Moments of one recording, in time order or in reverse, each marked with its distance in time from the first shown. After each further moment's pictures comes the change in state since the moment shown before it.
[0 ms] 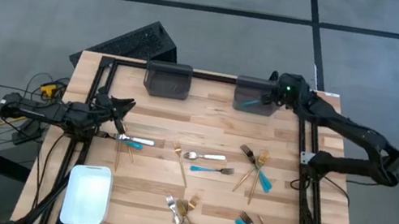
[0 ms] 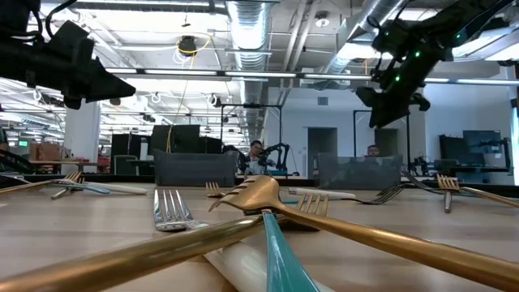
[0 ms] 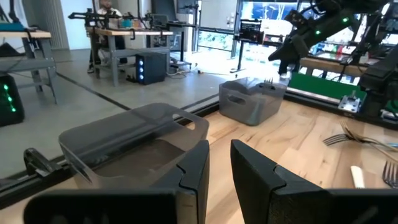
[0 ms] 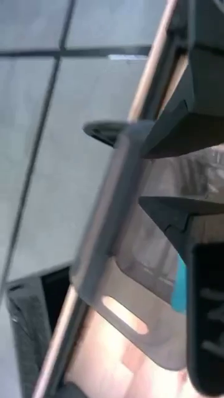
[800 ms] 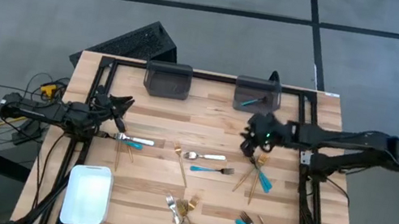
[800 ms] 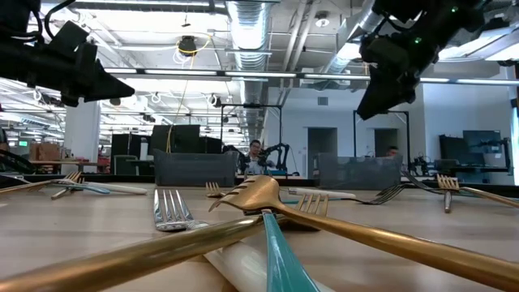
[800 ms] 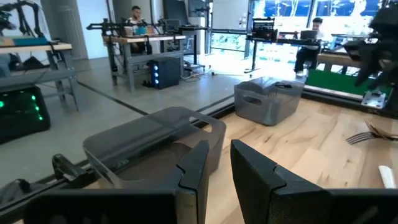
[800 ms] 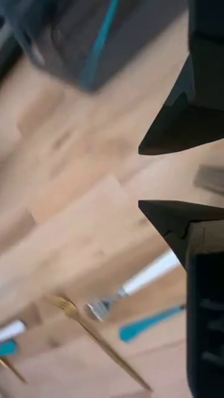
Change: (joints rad) left arm 0.000 0.000 -0.001 0.002 -0.059 0.065; right arm 0.668 -0.001 0.001 -0.160 -0.139 0.170
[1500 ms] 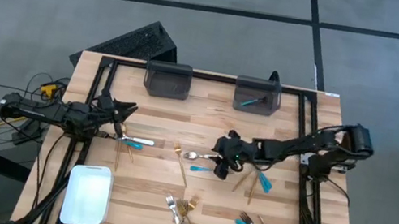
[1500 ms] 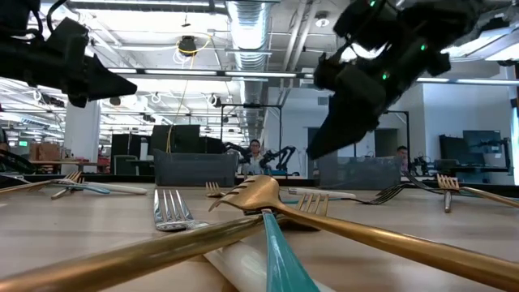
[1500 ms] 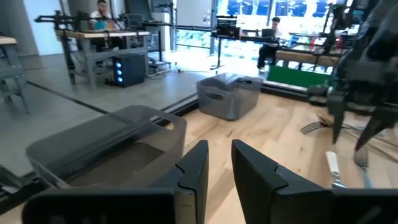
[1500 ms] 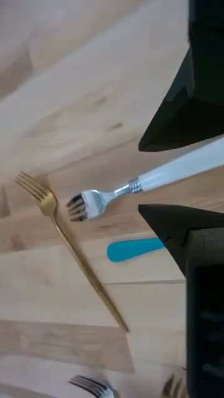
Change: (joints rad) left arm 0.000 0.000 0.000 0.004 0.171 -0.015; right arm 0.167 0.477 0.000 0.555 -0.110 -0.127
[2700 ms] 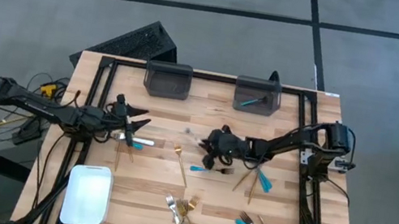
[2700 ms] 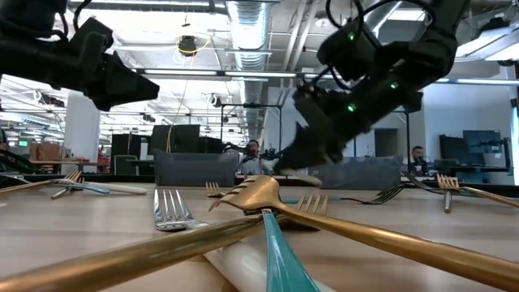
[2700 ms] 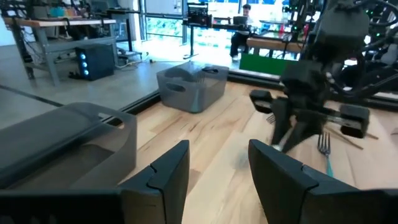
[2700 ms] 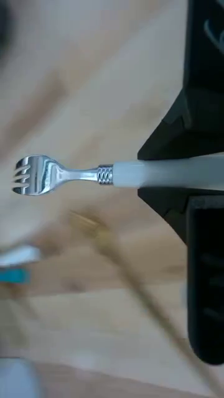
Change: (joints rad) left arm 0.000 0.549 -0.002 0.527 0.118 -0.012; right arm -0.062 0.211 0.000 0.421 0.102 0.063
